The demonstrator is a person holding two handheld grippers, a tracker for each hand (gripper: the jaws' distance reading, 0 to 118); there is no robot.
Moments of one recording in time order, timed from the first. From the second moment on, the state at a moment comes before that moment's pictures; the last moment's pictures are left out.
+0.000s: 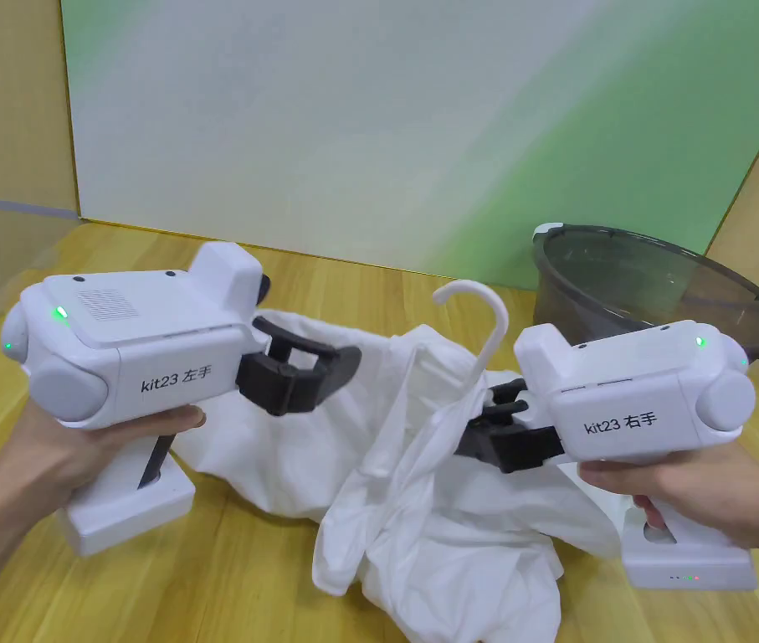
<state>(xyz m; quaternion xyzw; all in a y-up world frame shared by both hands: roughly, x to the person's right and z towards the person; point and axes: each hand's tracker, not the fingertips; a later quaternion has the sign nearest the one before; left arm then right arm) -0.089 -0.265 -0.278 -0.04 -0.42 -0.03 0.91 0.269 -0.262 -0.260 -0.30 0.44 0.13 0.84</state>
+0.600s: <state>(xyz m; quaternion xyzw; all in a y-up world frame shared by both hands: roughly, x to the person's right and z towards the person) -0.057 -0.300 -0.307 -0.07 -0.11 -0.01 0.99 0.251 -0.304 -0.251 -0.13 0.09 -0.05 0.99</state>
